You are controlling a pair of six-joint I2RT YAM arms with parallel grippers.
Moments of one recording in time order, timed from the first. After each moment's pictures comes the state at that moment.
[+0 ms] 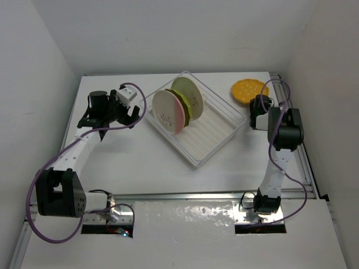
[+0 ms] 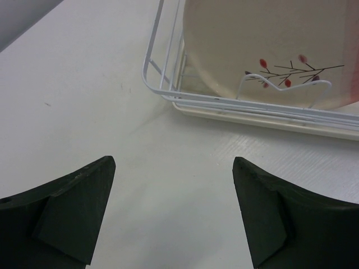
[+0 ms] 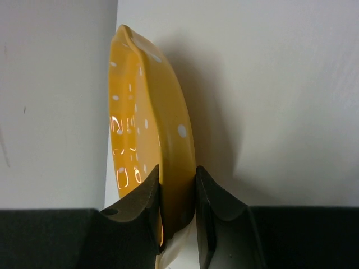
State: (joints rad) left arm -0.03 1.28 0.93 -0.21 0.45 0.43; right arm -0.12 2.20 1.10 0.66 0.37 1.28
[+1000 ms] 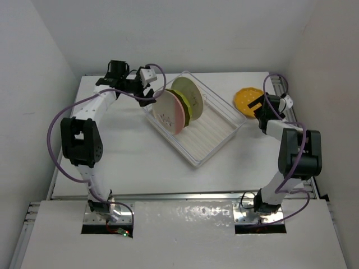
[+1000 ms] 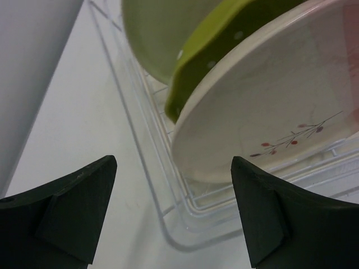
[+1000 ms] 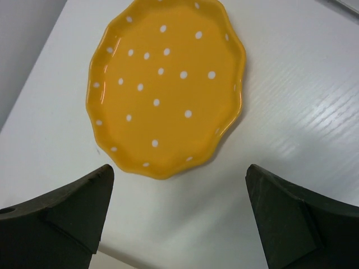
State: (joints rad) left arm -0.10 1.85 1.61 -0.50 0.78 0.82; right arm -0.14 1.73 0.86 0.28 0.25 0.78
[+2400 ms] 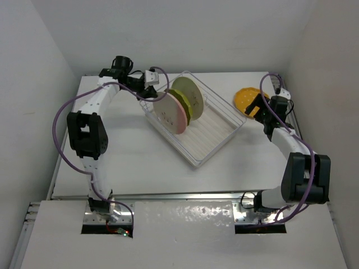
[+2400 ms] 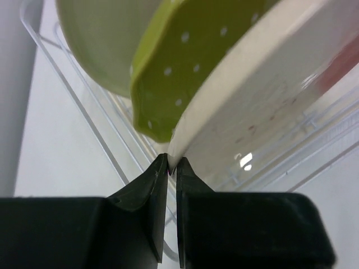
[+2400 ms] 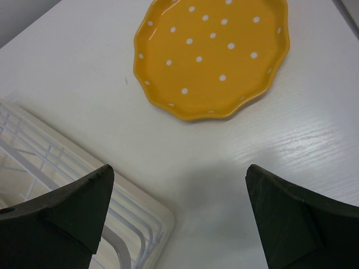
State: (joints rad) left arm -0.11 2.02 1.87 -0.88 0.91 1.16; right arm -0.14 1.43 0.79 0.11 0.01 0.41
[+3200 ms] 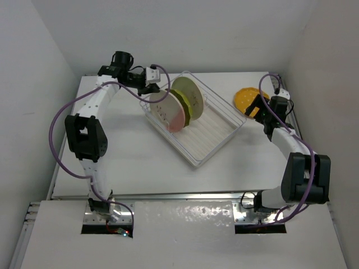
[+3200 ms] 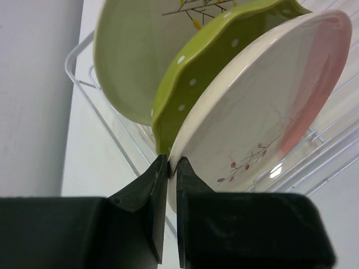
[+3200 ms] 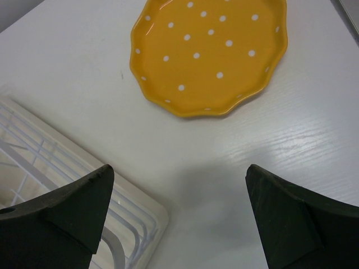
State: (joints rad) left arm -0.13 1.97 1.90 -0.85 0.94 1.18; right arm -0.14 1.43 0.79 0.10 0.01 0.38
